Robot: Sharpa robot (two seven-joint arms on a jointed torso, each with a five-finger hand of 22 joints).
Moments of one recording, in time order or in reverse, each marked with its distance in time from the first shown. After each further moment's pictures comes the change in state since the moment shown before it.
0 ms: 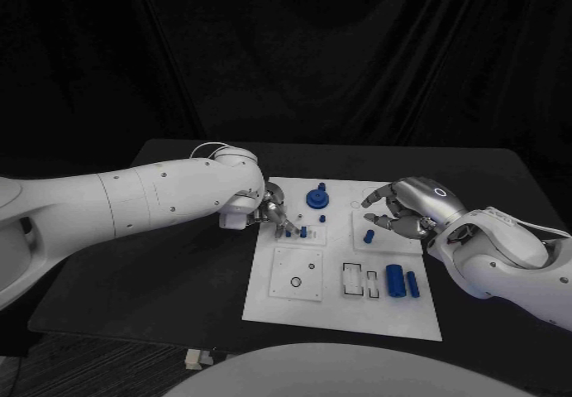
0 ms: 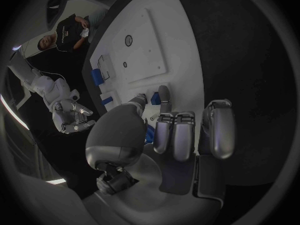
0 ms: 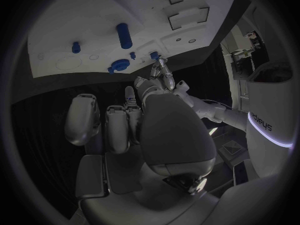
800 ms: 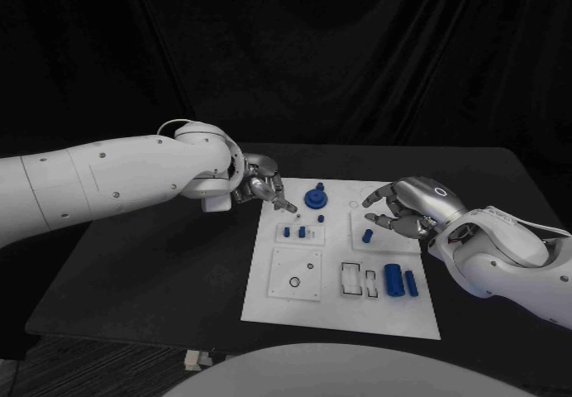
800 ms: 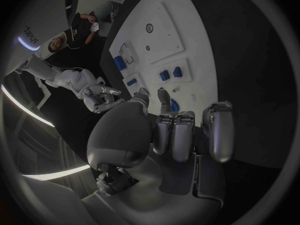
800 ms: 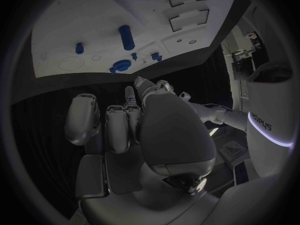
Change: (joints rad) left arm 0.113 -0.164 0.000 0.174 0.010 -0.112 0.194; left_hand 0.134 0.001 -0.089 -0.008 0.000 -0.057 -0.012 0.114 0.155 0.000 -0.022 -0.003 0.001 -0.001 -0.020 0.000 0.000 0.000 -0.002 -0.020 0.025 0.000; right arm 0.000 -0.011 0.000 0.002 0.001 0.002 0.000; right_hand 0.000 0.000 0.000 0.000 0.000 0.000 0.000 0.000 -0.001 0.000 0.000 0.000 0.000 0.000 0.000 -0.004 0.000 0.000 0.000 0.000 -0.004 0.000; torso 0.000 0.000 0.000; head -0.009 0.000
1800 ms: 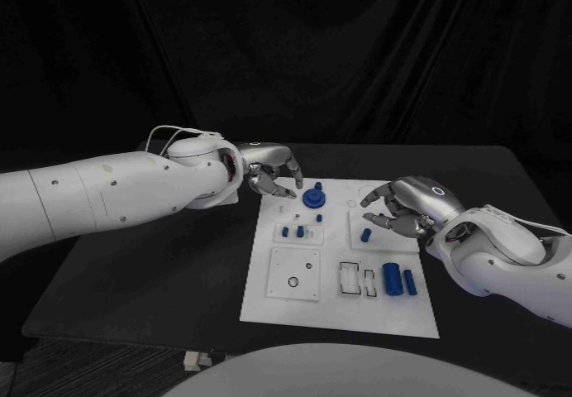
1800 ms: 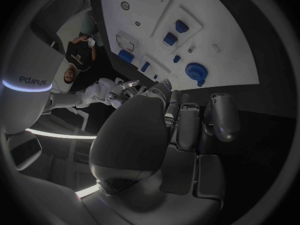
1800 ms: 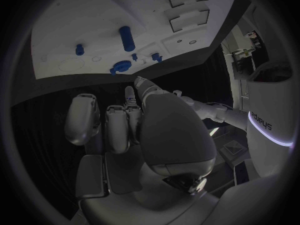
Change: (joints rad) left arm -0.054 0.011 -0.002 -0.053 -0.368 -0.341 0.493; left_hand 0.410 -0.082 0.225 0.008 0.089 0.002 0.089 -0.432 -0.784 -0.753 0.118 -1.325 -0.940 -0.011 0.075 -0.230 0.001 0.031 -0.085 0.072 -0.148 0.001; right arm 0.000 -0.001 0.000 0.001 0.005 0.000 0.000; right_hand 0.000 0.000 0.000 0.000 0.000 0.000 0.000 0.000 0.000 0.000 0.000 -0.009 0.001 0.000 0.000 0.000 0.000 0.000 0.000 0.000 0.000 0.000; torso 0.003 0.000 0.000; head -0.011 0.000
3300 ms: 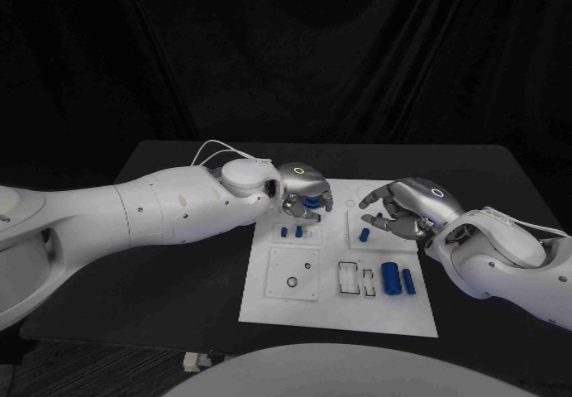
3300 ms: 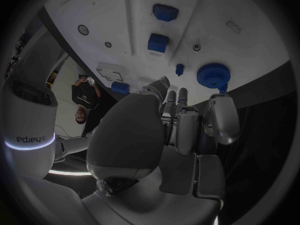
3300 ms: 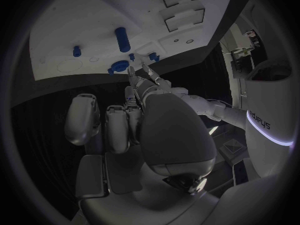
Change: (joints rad) left arm -0.100 0.232 0.001 -0.178 -0.370 -0.061 0.057; left_hand -0.031 -0.024 0.038 -0.053 -0.019 -0.006 -0.074 0.000 -0.170 0.199 -0.018 0.023 -0.219 0.012 -0.012 0.052 0.000 0.000 0.018 -0.015 -0.007 0.000; right arm -0.005 -0.012 0.000 0.020 0.001 -0.008 0.004; right_hand 0.000 0.000 0.003 -0.003 0.000 0.004 0.004 -0.004 -0.002 0.000 0.000 0.000 0.000 0.000 0.000 0.000 0.000 0.000 0.000 0.000 0.000 0.001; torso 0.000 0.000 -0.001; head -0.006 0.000
